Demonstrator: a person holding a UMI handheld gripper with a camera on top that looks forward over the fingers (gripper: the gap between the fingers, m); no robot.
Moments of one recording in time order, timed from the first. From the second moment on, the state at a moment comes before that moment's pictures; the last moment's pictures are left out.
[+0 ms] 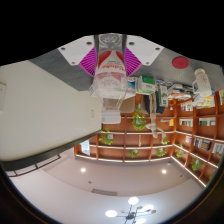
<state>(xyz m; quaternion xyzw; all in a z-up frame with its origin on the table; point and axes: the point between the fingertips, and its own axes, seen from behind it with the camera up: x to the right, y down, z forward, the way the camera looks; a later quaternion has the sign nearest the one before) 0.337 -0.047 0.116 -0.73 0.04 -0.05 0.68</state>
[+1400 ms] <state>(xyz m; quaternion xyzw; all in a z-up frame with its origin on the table) -0.004 0.047 0.202 -0.23 -0.64 -0.65 0.33</state>
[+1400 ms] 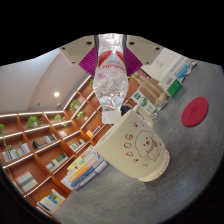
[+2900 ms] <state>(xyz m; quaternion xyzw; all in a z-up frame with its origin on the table) 0.048 0.038 0.115 -0.73 -0.11 0.12 0.66</state>
